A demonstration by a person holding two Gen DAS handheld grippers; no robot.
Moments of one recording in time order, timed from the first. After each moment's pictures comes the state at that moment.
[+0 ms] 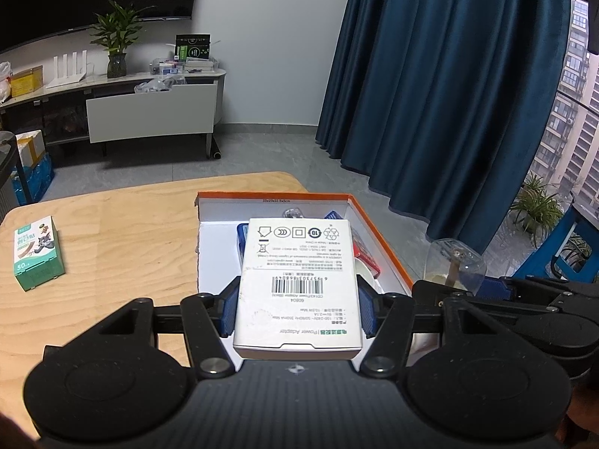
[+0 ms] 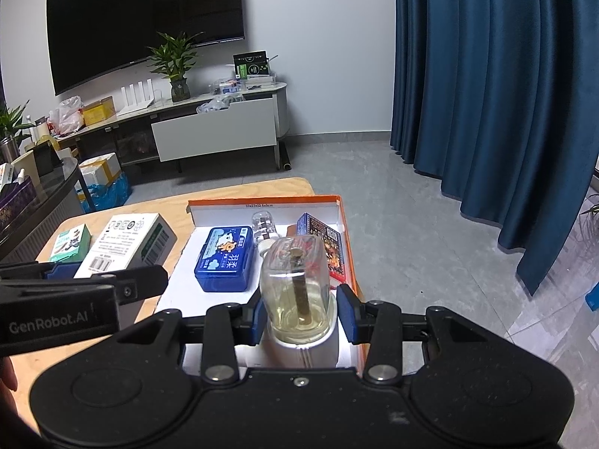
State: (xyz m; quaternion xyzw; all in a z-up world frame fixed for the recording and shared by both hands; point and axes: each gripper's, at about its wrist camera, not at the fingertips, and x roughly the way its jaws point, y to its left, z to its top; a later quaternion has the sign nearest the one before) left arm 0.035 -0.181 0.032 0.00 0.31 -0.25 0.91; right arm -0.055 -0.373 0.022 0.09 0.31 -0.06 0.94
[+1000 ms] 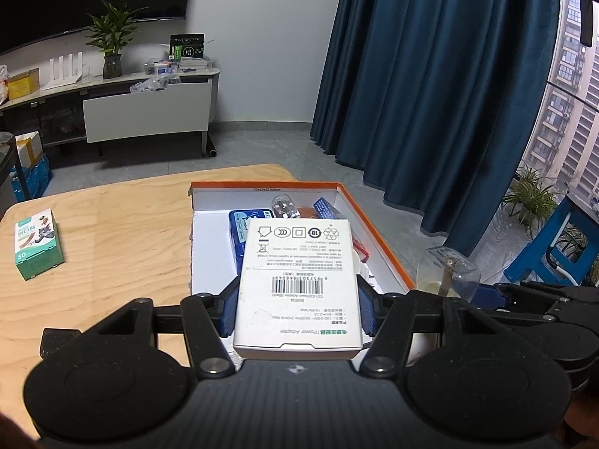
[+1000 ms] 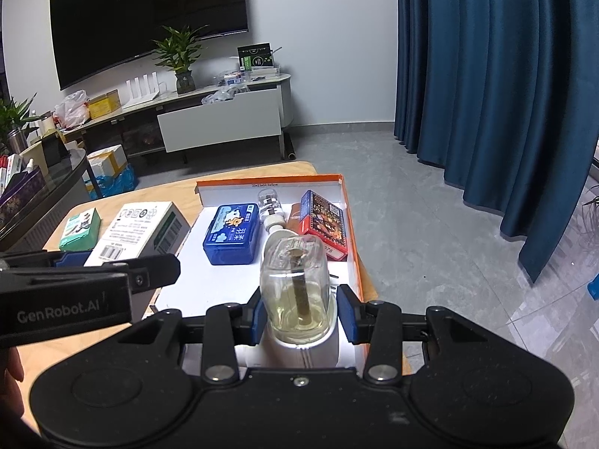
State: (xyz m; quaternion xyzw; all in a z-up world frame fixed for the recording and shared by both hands) left arm 0.025 -0.182 0.026 0.01 0.31 -0.26 0.91; right arm -0.066 -0.373 0.018 0.10 0.32 -0.05 0.94
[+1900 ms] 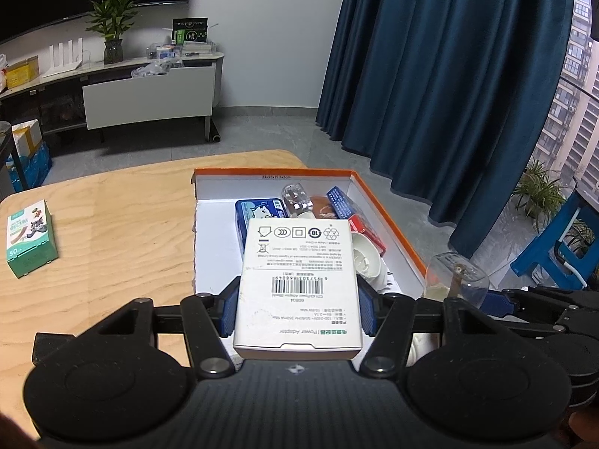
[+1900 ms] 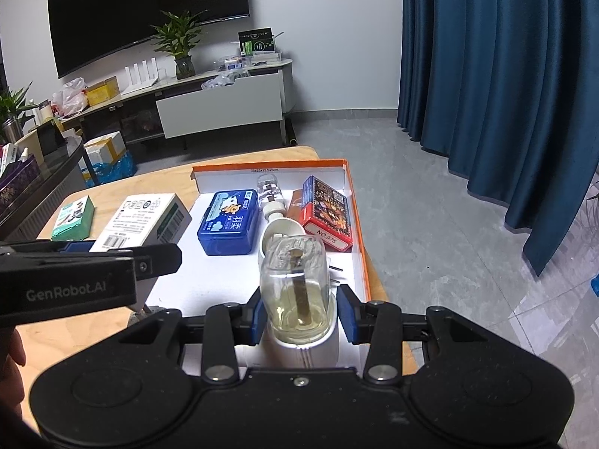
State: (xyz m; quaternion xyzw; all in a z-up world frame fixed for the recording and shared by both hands) left arm 0.044 -0.185 0.018 0.01 0.34 -0.25 0.91; right arm -0.048 -0.374 0.006 0.09 0.35 -0.05 0.93
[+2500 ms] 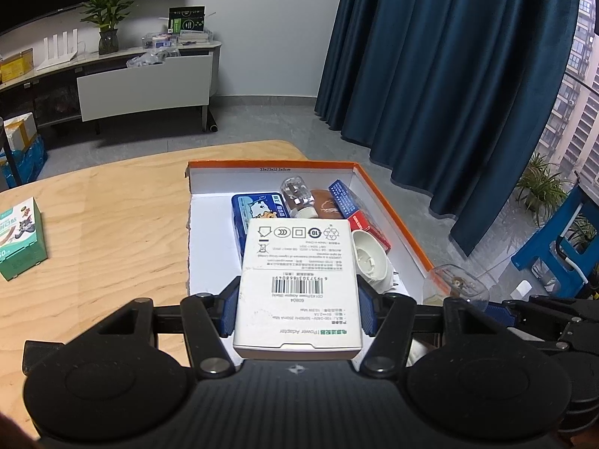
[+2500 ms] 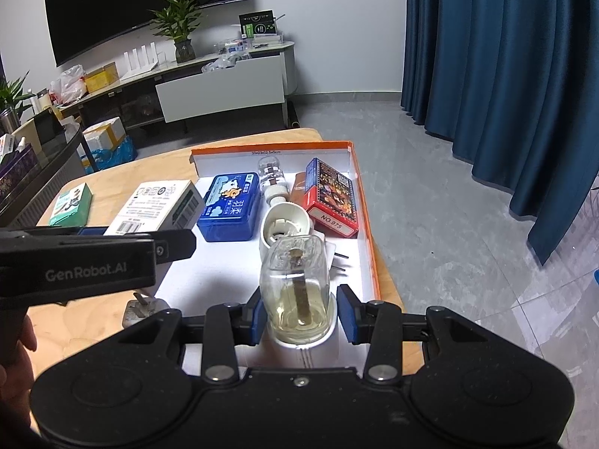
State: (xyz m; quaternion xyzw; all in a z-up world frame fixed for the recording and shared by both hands) left arm 0.059 -0.193 0.014 0.01 0.36 -0.26 0.90; right arm -0.034 -0.374 0.001 0.10 0.37 -0.04 0.92
